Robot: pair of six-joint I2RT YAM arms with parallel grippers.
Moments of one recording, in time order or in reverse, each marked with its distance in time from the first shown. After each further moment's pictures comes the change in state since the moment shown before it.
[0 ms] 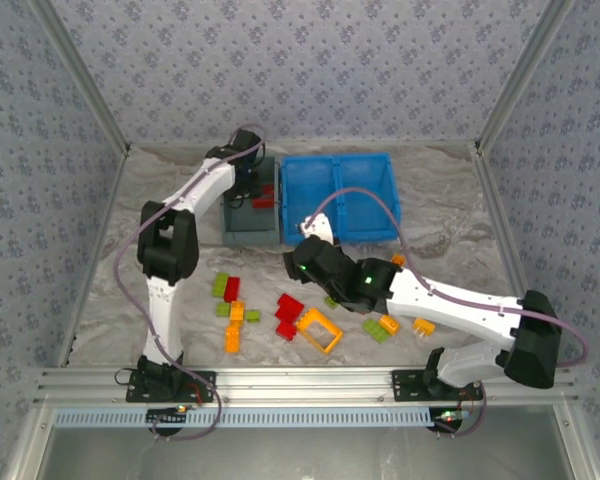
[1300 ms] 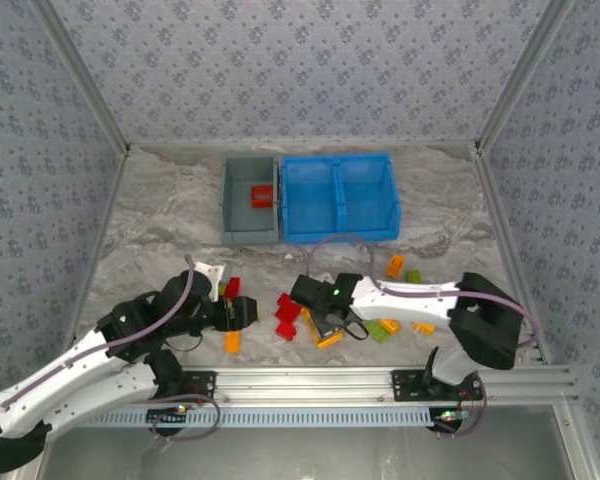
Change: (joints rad) left arm -0.594 -1.527 -1.177 0.073 0.195 -0.375; right arm 0.003 0.195 -0.116 -0.363 -0.297 0.139
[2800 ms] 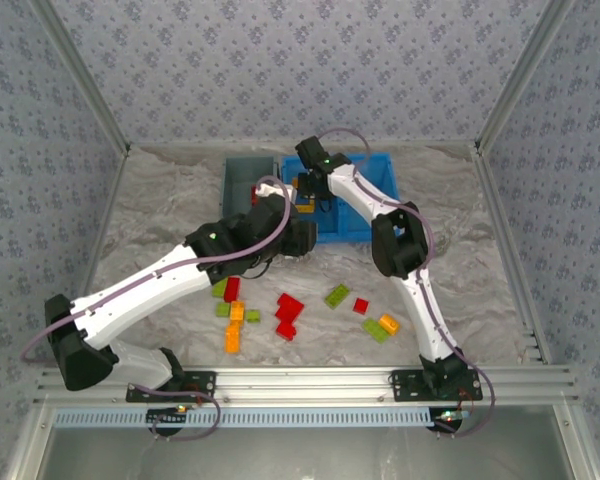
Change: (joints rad) left arm -0.034 0.726 0.631 0.096 -0.381 0.209; right arm -0.606 0.964 1.279 0.038 -0.132 -0.185
